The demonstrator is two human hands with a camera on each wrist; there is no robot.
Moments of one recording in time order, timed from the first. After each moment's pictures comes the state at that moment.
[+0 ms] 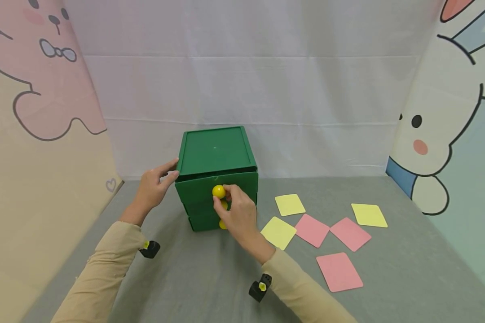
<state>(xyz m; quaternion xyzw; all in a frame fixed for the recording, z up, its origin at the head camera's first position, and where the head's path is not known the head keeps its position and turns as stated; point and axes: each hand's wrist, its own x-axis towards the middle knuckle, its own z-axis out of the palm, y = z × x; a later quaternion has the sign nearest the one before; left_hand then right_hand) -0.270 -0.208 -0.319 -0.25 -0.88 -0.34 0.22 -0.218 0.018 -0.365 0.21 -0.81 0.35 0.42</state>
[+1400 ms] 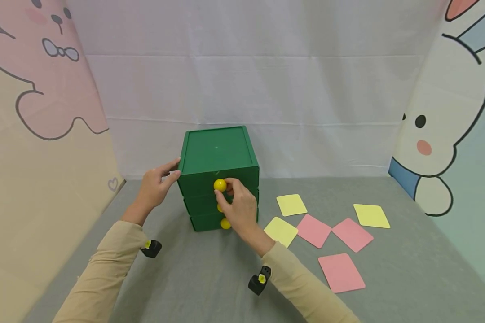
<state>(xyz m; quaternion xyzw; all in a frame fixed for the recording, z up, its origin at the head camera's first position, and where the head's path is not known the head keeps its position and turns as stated) -0.269 -0.207 -0.317 -0.24 -0.88 -0.35 0.22 -0.234 0.016 -0.366 0.18 -0.82 0.38 0.39</state>
